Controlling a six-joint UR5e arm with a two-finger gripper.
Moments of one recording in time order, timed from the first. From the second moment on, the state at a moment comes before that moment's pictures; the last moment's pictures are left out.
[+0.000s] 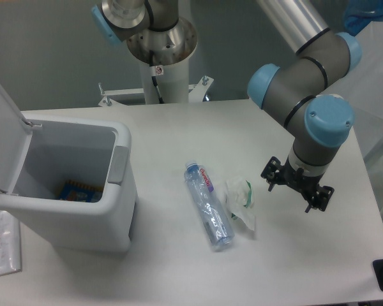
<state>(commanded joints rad) 2.66 -2.09 -1.40 -1.16 1.52 1.26</state>
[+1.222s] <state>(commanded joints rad) 2.56 -2.07 -1.57 -0.97 1.47 0.66</state>
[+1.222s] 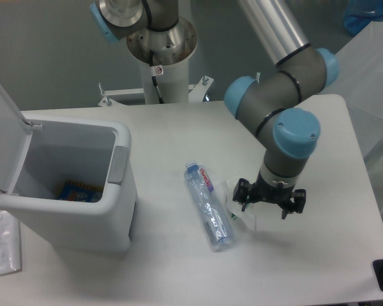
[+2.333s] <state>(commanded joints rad) 2.56 -2.06 -1.66 -0.95 1.49 0.69</state>
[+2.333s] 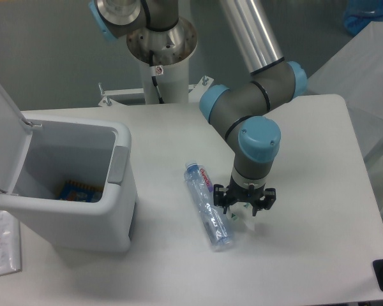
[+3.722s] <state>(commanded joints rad) 2.54 -1.78 -1.43 -0.98 0.98 0.48</state>
